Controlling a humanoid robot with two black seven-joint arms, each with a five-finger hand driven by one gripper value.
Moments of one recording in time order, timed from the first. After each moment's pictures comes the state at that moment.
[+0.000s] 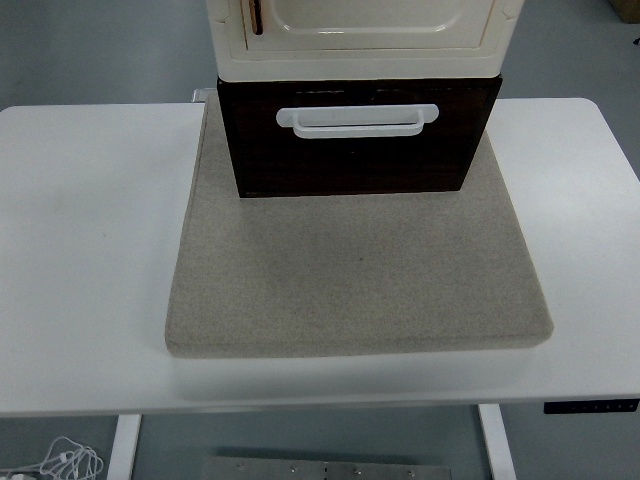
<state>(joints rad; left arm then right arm) -1.97 0.67 -0.03 -1.42 0.11 -0.29 0.05 -0.03 0.00 0.13 0.15 -0.15 0.22 -0.01</state>
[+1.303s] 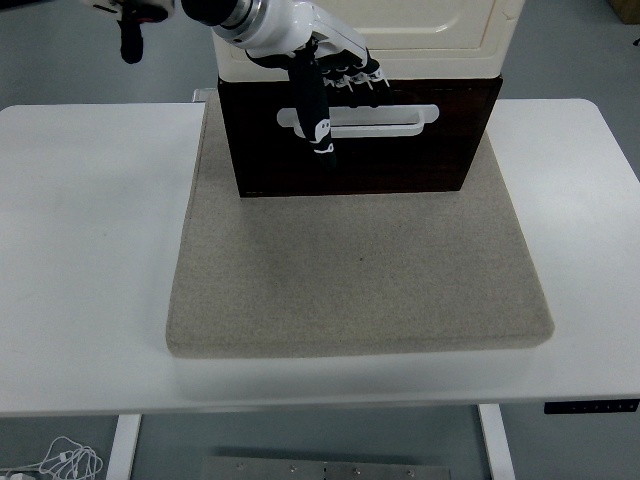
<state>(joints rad) -2.20 0.35 0.64 -1.31 0.10 -0.36 0.18 -0.03 0.00 0.13 0.15 -0.15 0.22 -0.01</state>
